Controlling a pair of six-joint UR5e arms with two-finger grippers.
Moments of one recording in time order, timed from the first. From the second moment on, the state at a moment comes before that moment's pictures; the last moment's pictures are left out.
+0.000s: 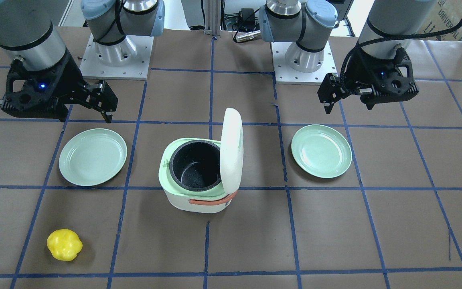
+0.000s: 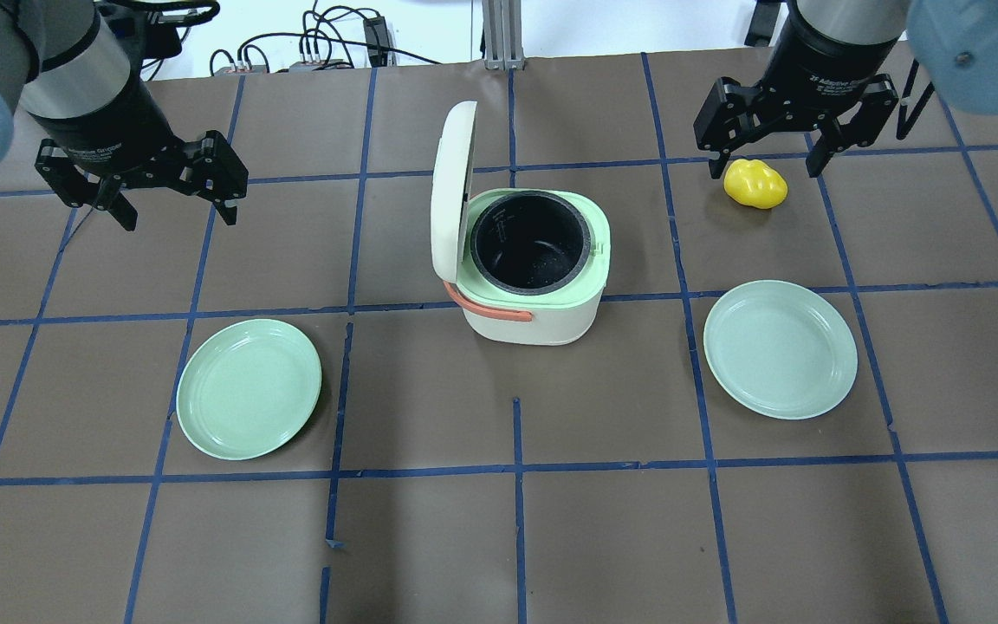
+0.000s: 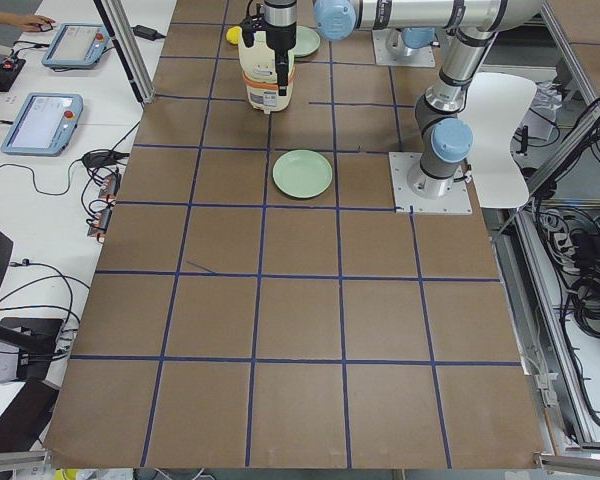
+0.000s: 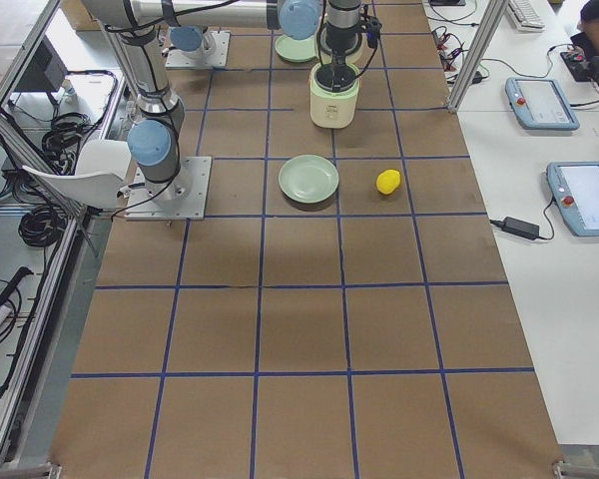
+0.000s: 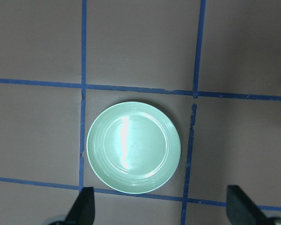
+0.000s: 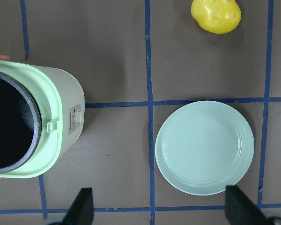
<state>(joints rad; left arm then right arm) -1.50 -1.56 -1.59 -1.55 1.67 0.00 1.55 -1.49 1.50 -1.58 -1.55 0.00</state>
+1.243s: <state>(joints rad) -1.50 -1.56 -1.59 -1.55 1.67 0.00 1.55 -1.49 1.49 -1.58 -1.56 0.00</state>
